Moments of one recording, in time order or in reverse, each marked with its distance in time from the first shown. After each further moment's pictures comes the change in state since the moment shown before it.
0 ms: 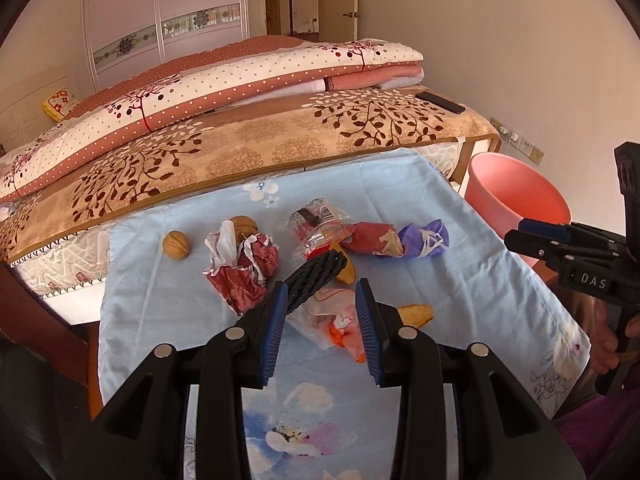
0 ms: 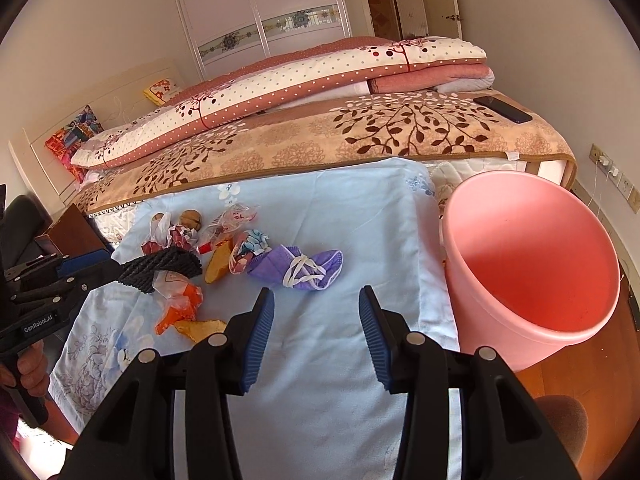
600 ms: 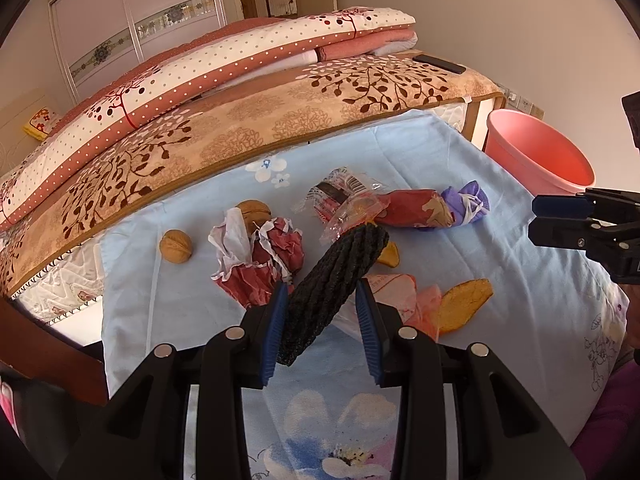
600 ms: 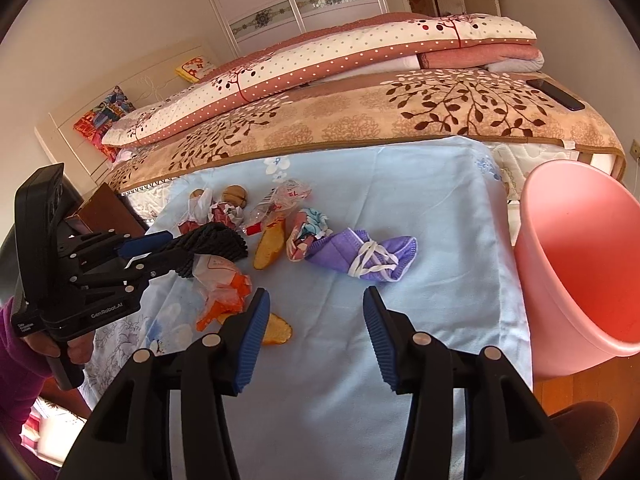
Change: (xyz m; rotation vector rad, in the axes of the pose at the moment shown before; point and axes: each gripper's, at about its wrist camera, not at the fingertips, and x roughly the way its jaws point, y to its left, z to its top) left arm 0.046 0.024 -0.003 0.108 0.070 -0.002; right arm 0.032 0.033 0.005 -0.041 0.092 0.151
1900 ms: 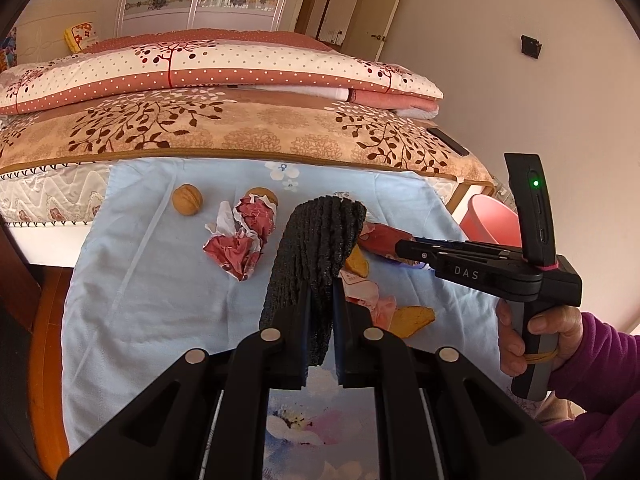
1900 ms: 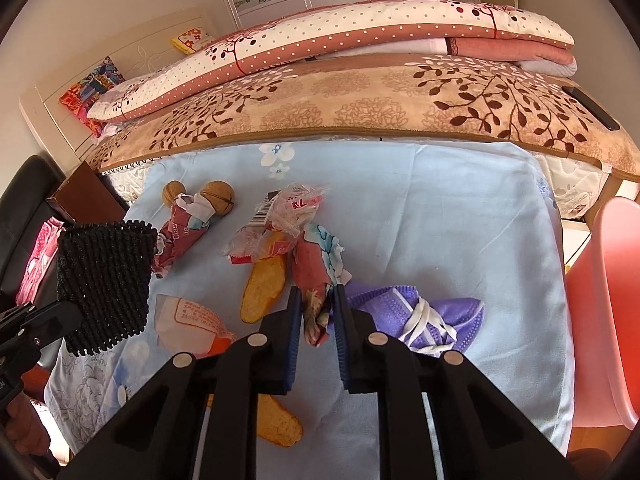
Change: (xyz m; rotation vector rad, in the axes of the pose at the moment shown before) left arm -0.049 0.024 -0.033 -0.359 -0.137 -0.142; right arm 0.085 0.018 0.040 -0.045 0.073 -0.052
